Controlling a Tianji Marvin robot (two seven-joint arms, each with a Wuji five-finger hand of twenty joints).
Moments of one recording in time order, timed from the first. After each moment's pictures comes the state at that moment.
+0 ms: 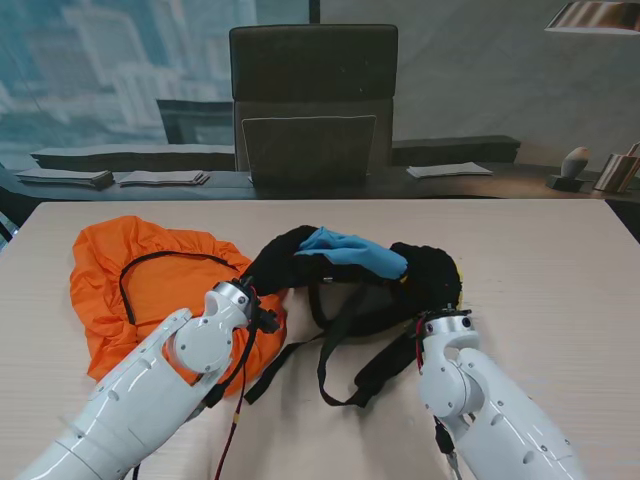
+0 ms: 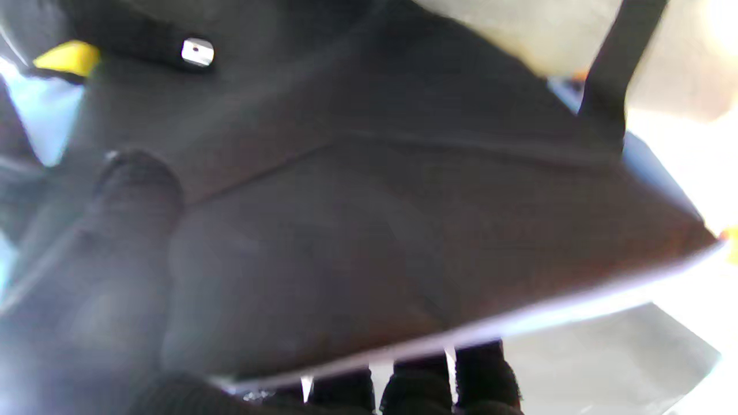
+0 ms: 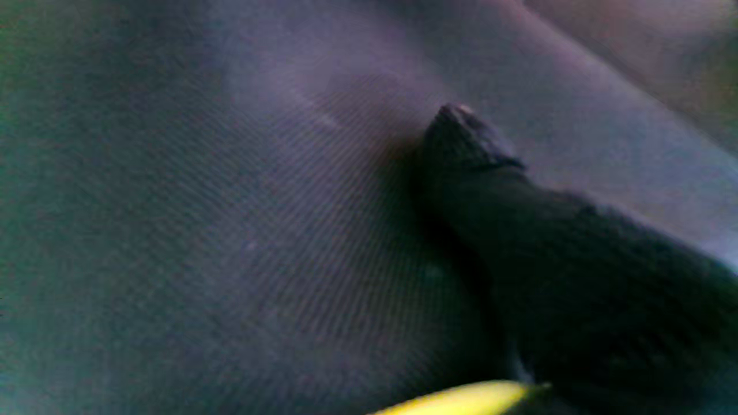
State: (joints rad) left arm 1.22 -1.21 -0.94 -1.32 0.31 -0.25 0.11; right arm -1.46 -1.19 1.10 -1.42 -0.76 0.00 -0.66; left_hand 0.59 -0.55 0.46 -0.08 0.19 0.01 0.61 0.39 0.29 0.08 0.42 0.41 0.18 0.19 0.42 0.39 -0.03 0.15 0.78 0.40; right_hand 0.57 -1.04 1.32 -0.33 1.00 -0.19 1.01 0.33 1.28 0.16 0.96 0.59 1.19 0.18 1.23 0.56 0.66 0.35 1.56 0.60
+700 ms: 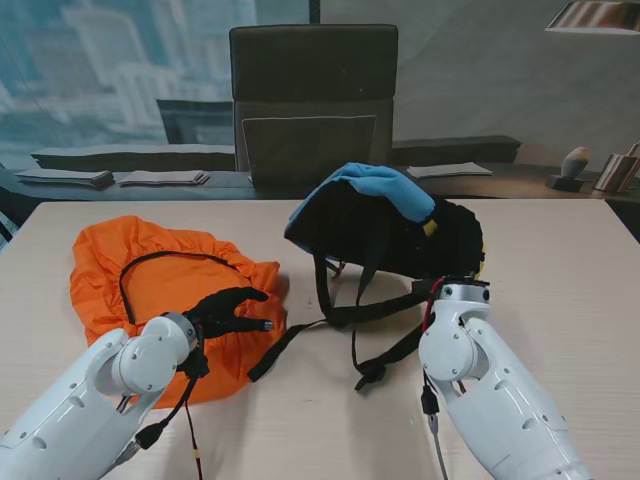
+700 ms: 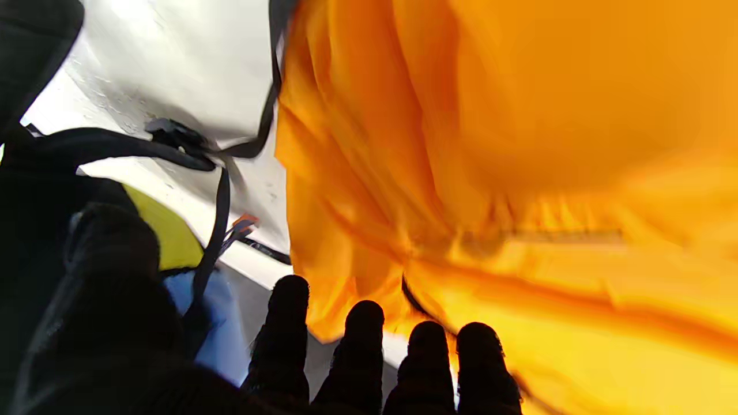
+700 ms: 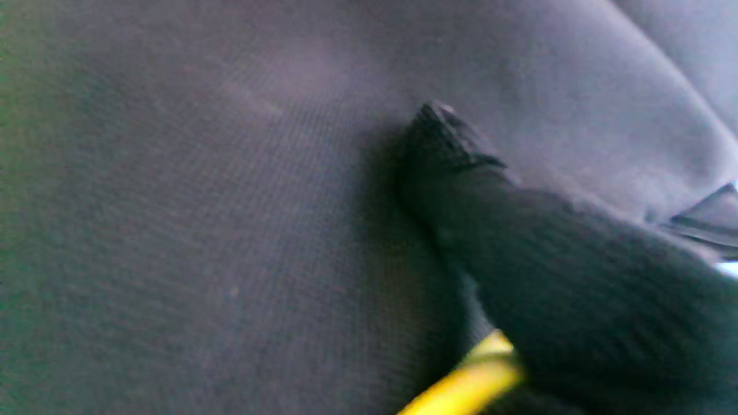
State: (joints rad) left arm 1.42 -1.05 -1.13 -1.53 0.49 0.12 -0.29; right arm -1.39 -1.26 1.20 -1.42 -0.61 -0.12 -0.79; left_hand 0.60 -0.23 0.06 -0.05 0.19 0.09 0.48 0.30 0.21 0.21 0.22 0.22 0.08 0.21 0.14 0.25 -0.04 0.15 0.36 0.21; right_hand 0.62 -1.04 1.32 -0.34 1.02 -0.04 1.04 0.38 1.30 0.22 0.98 0.63 1.21 0.24 1.33 0.66 0.67 0.40 1.58 0.65
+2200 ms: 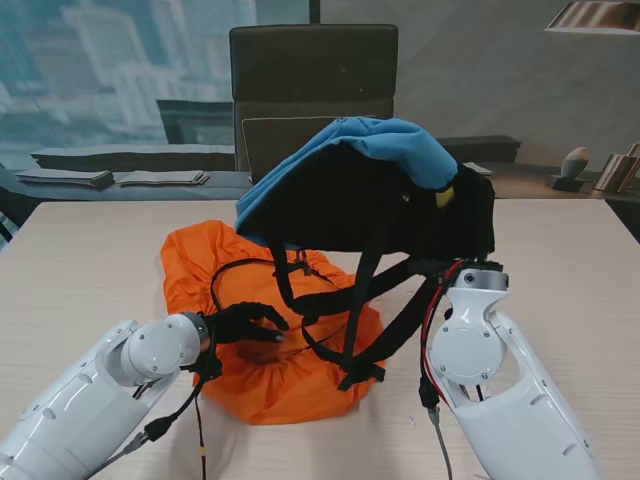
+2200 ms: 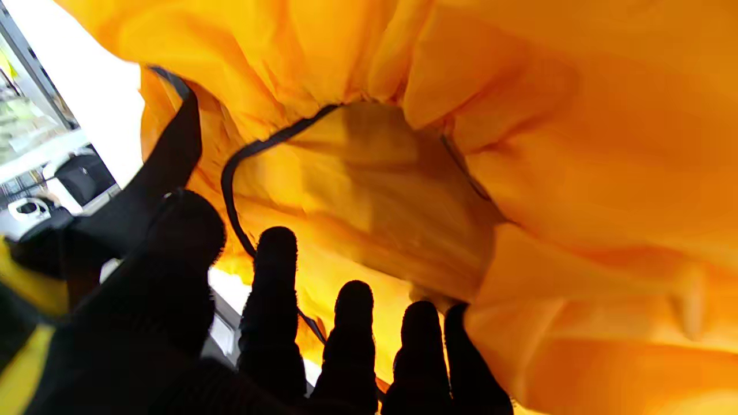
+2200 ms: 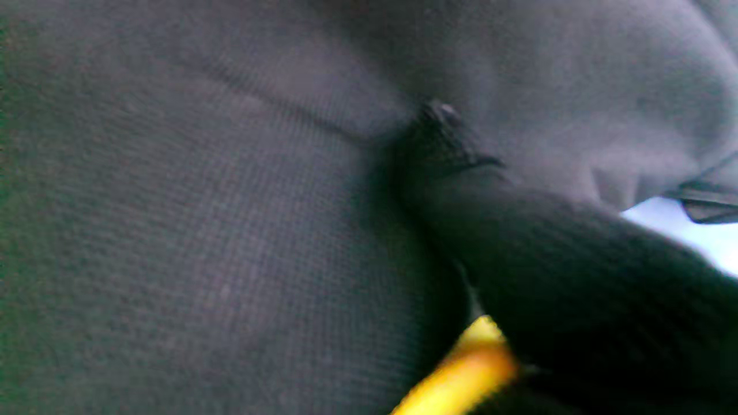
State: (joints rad) left arm 1.31 -1.03 -1.01 -1.43 0.25 0.12 -0.40; right arm -1.50 -1.26 1.26 -1.78 -0.40 -0.21 -0.65; left_hand 0.70 -0.31 0.38 -0.04 0.45 -0.04 0.58 0.37 0.28 0.14 0.35 0.30 0.12 0.18 0.29 0.32 -0.09 0.08 0.68 0.34; right_hand 0.62 -1.05 1.32 -0.34 1.02 -0.04 1.04 0.42 1.30 0.22 0.98 0.63 1.21 0.24 1.31 0.65 0.65 0.40 1.56 0.65
